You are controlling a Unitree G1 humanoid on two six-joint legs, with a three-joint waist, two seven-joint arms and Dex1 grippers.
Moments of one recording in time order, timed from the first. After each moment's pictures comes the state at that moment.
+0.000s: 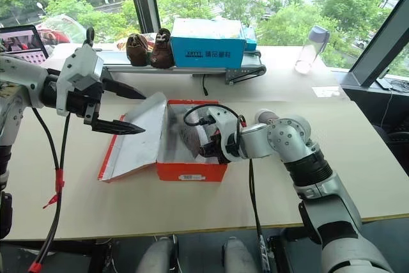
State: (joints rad) left arm -0.89 0.99 -0.09 -0.05 -0.40 0.65 -1.46; right arm -0.90 -0.50 0.25 -0.02 1.30 1.44 -0.23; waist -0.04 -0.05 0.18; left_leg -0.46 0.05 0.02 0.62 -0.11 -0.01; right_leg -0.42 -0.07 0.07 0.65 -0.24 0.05
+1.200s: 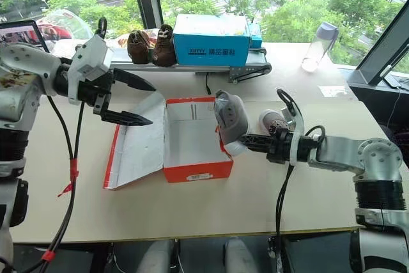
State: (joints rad) left arm -1.01 0.92 -0.15 0.10 -0.34 0.53 -1.52; right arm -0.56 -0.79 -0.13 0.21 1.82 1.34 -0.06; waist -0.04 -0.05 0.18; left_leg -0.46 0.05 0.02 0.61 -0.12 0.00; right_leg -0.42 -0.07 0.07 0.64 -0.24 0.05
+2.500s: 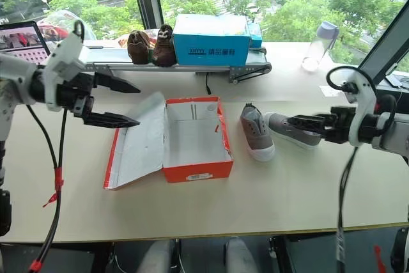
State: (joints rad) left arm -0.83 1.00 0.04 -0.03 -0.50 0.74 -1.45; right arm -0.52 -1.03 -0.26 -0.19 0.89 1.11 0.76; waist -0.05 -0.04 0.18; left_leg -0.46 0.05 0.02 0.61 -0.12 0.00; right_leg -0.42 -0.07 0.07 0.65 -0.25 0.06
